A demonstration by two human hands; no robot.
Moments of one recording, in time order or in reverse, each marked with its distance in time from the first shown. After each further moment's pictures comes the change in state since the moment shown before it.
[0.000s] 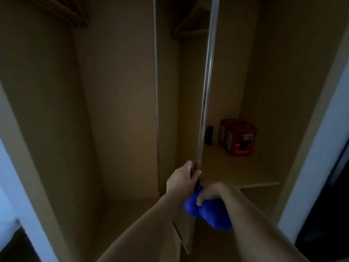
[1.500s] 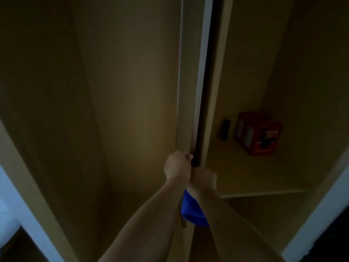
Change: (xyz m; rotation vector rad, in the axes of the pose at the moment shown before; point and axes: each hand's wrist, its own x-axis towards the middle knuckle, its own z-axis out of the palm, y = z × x) left_hand 0.097 -0.064 -0.020 0.040 0.196 -0.282; right_hand 0.099 -0.081 0.020 -0.268 0.729 -0.107
